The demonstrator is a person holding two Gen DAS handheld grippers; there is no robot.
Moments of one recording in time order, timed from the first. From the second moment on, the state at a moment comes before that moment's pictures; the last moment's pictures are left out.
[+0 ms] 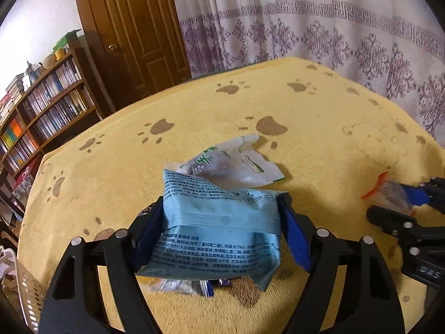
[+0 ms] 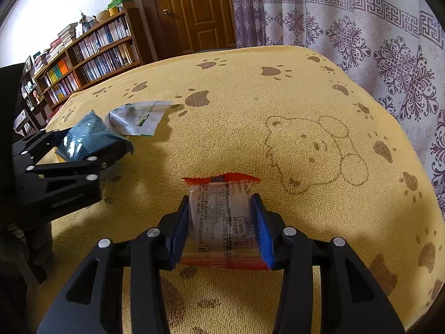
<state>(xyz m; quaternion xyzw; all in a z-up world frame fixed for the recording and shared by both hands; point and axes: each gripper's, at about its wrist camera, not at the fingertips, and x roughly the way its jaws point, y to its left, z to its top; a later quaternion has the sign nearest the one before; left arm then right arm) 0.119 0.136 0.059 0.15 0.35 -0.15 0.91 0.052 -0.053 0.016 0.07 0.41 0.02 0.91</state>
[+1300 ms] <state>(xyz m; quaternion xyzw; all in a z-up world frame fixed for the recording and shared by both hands) 0.032 0.242 0.158 0.04 0.27 -0.04 0.96 0.052 -0.054 0.015 0.07 0.41 0.02 0.91</state>
